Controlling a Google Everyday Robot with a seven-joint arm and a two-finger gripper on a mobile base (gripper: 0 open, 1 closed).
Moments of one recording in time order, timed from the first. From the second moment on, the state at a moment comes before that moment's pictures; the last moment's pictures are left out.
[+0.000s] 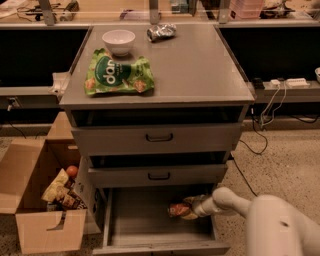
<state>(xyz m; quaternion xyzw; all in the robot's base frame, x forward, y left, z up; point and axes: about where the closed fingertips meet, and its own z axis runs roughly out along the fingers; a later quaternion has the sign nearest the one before) 0.606 -0.158 0.161 -0.60 0.73 0.16 0.29</state>
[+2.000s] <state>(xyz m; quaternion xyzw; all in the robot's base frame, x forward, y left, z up) 0.493 -0.114 0.408 -0.68 0.51 0.24 0.48</state>
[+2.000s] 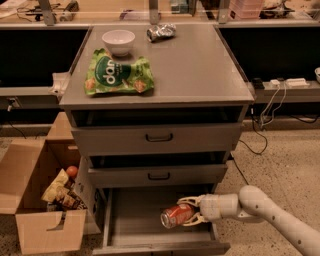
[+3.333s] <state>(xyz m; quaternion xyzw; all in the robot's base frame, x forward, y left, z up) 0.478 -0.081 0.535 -0.67 0.44 0.24 0.55</state>
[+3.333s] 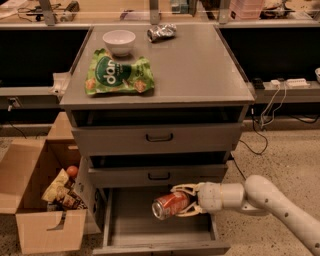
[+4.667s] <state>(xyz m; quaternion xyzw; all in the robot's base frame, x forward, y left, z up) 0.507 -0.070 0.650 -0.64 0.44 0.21 0.60</state>
